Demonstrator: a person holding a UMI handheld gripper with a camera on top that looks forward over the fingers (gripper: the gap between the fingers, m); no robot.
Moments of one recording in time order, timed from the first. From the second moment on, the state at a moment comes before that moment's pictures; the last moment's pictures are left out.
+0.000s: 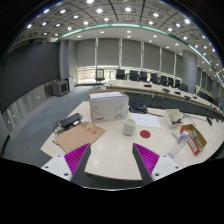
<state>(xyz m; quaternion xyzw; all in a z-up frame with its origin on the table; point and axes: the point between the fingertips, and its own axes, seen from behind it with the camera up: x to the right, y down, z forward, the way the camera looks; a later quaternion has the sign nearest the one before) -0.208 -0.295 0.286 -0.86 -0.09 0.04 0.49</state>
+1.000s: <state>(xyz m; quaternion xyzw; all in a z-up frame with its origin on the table) 0.140 -0.175 0.109 -0.86 0.03 -0.04 0.52</state>
